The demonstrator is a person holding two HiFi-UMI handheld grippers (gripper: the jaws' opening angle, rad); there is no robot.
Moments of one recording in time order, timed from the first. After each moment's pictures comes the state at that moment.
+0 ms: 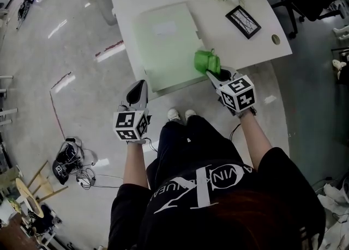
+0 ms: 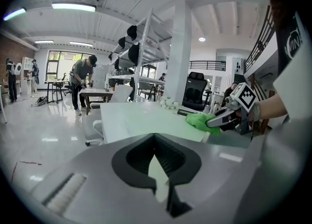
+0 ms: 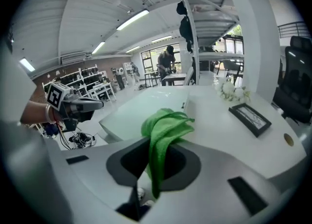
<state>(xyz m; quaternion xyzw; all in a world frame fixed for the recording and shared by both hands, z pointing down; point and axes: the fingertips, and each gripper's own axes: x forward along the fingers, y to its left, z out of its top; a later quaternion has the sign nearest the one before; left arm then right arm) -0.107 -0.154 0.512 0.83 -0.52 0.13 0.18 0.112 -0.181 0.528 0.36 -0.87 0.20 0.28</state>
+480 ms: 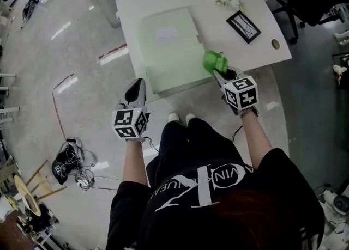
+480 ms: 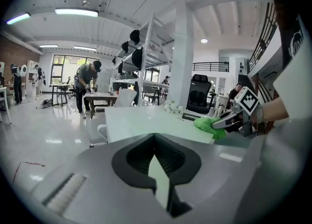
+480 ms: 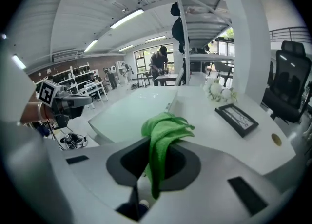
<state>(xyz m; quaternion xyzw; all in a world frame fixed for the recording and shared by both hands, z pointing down) -0.115 -0.162 0.498 0.82 -0.54 0.12 0.17 0.143 -0.196 0.527 0.40 -0.85 0.20 0.29</state>
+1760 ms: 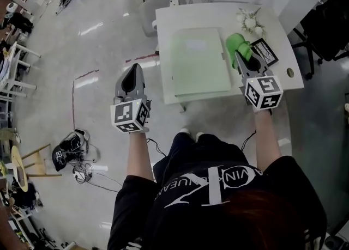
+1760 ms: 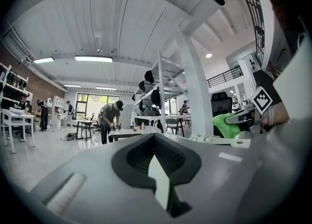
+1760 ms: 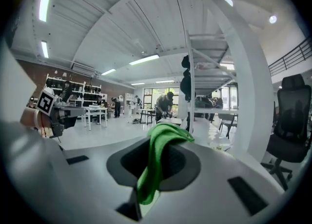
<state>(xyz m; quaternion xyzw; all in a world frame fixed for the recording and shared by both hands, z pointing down) -0.192 -0.157 0.357 0.74 -0.67 0.02 0.00 0.111 -0.250 0.361 0.42 -0.90 0.01 0.11</state>
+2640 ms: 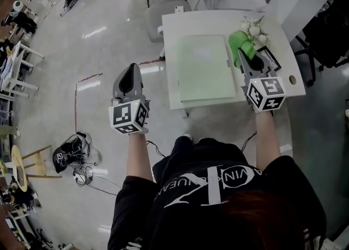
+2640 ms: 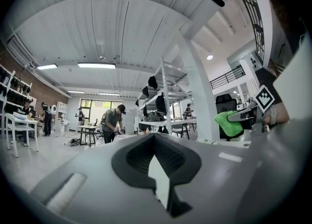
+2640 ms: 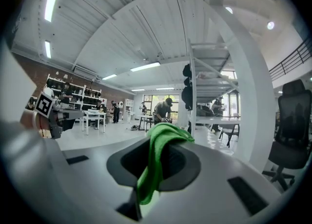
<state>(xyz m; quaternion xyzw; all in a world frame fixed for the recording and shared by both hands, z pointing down) -0.221 -0.158 0.324 0.73 -0.69 0.00 -0.03 0.088 -0.258 0.319 0.42 -0.90 -0.02 0.07</state>
